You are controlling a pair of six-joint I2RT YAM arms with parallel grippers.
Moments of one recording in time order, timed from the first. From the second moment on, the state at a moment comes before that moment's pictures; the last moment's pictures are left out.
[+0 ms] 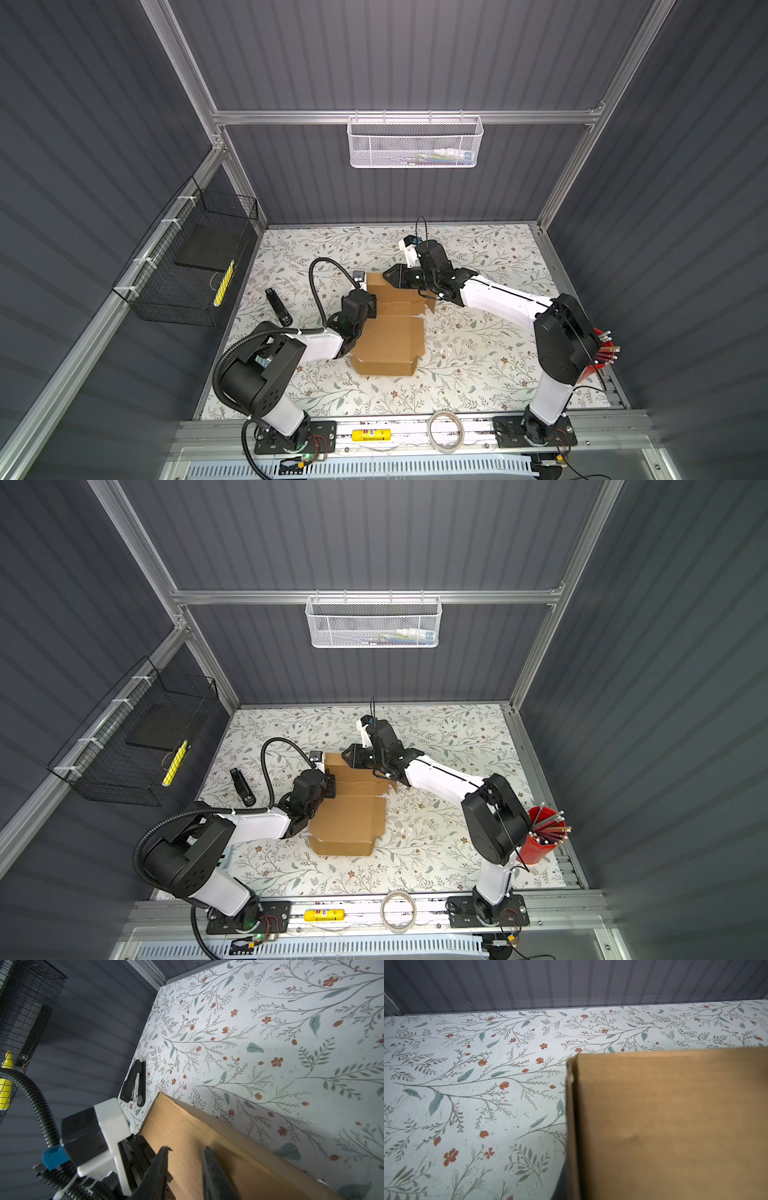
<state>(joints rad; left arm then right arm) -0.61 1.59 0.58 0.54 -0.39 -0.22 0.70 1.80 1.30 -0.04 -0.29 0.64</state>
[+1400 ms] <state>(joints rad) -0.61 1.74 0.62 0.69 -0.43 -0.27 0.69 1.80 1.26 0.02 -0.27 0.64</state>
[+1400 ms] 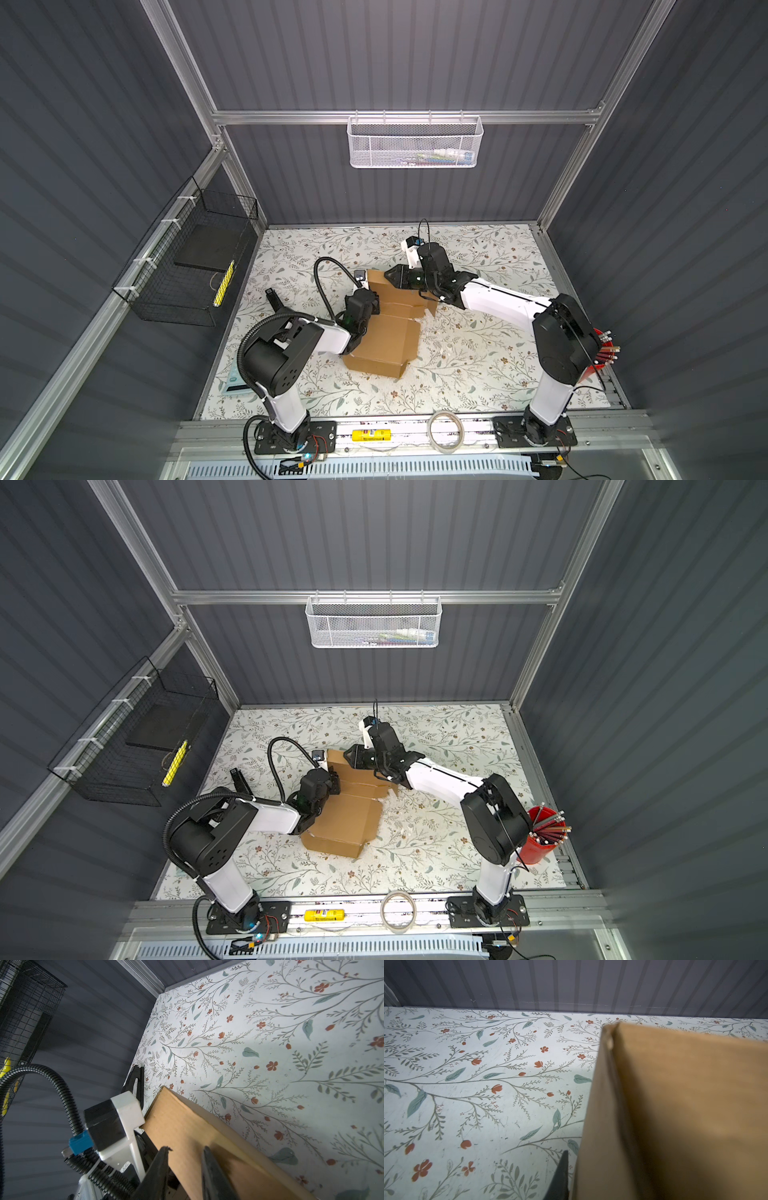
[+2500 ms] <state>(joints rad) -0.61 1.65 0.53 0.65 -0.43 -0.27 0.69 1.80 1.26 0.01 -0.28 0.64</state>
